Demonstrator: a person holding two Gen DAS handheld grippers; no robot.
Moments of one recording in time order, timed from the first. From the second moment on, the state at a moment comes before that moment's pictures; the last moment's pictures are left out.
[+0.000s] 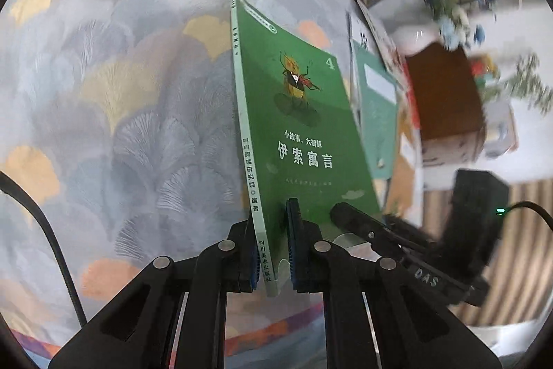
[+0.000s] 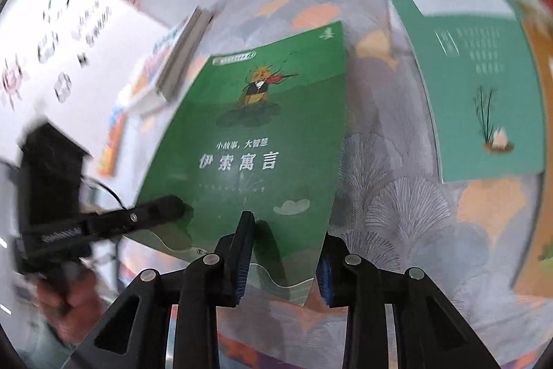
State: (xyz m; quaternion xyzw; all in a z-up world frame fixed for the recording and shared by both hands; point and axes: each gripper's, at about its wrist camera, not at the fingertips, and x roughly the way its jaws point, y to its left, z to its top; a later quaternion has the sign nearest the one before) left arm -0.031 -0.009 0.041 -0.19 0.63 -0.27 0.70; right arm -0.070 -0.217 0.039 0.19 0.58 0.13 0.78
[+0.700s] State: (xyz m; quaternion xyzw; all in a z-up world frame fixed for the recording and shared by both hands) left arm -0.023 0.040 0.090 -0.19 0.55 -0.35 0.73; right arm -0.077 -0.154 0.113 0.06 0.52 0.12 0.84
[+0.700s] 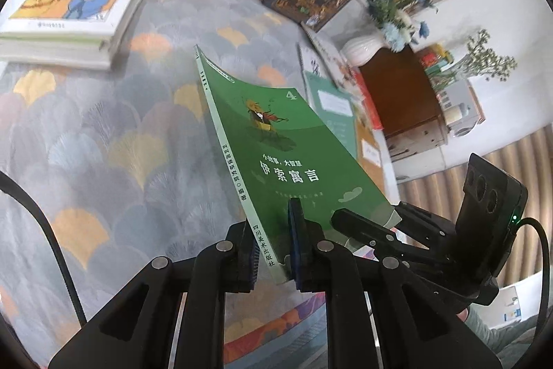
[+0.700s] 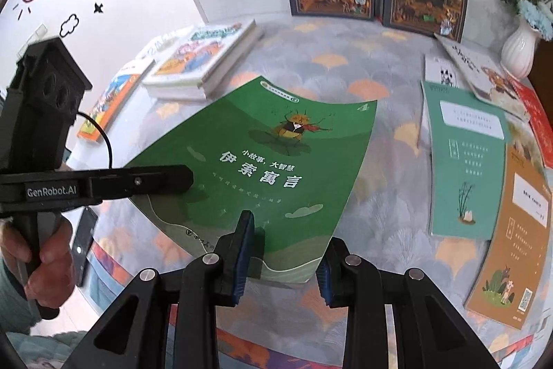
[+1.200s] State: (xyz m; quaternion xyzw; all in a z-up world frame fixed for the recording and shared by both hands) left arm 0.068 0.144 0.125 -0.22 0.47 -0.31 0.79; right arm 0.034 -0.058 0.145 0.06 0.48 0.18 0.86
